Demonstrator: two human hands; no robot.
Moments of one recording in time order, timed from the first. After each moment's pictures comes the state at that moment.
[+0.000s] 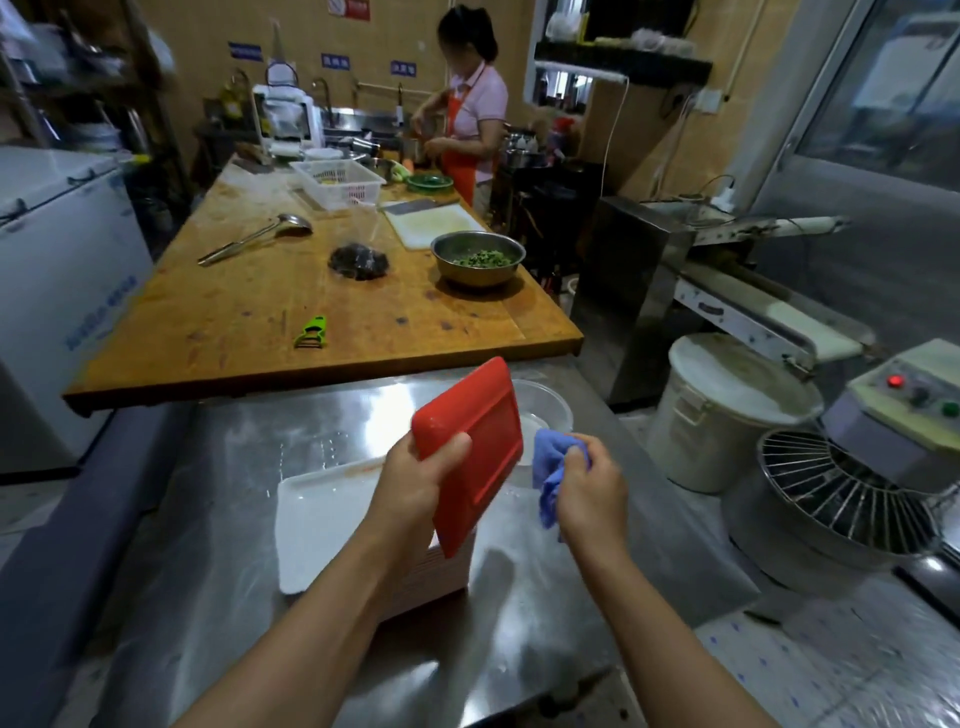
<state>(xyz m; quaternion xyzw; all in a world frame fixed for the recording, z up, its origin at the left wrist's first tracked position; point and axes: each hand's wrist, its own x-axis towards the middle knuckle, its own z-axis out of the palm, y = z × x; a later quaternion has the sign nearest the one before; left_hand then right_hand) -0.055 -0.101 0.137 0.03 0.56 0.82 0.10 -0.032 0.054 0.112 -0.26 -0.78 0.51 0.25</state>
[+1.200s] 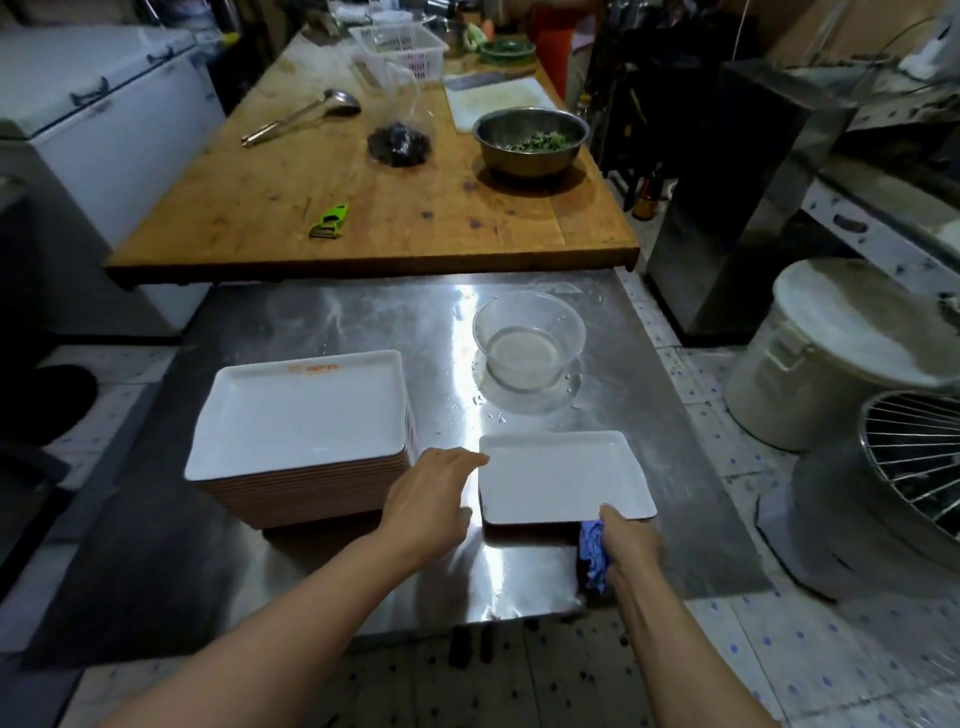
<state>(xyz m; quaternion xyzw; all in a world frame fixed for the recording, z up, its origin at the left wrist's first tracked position) -0.031 -0.009 0.017 0.13 0.97 0.20 0.11 -0.020 0.206 -0.070 -0.50 -0.62 0.61 -0.01</state>
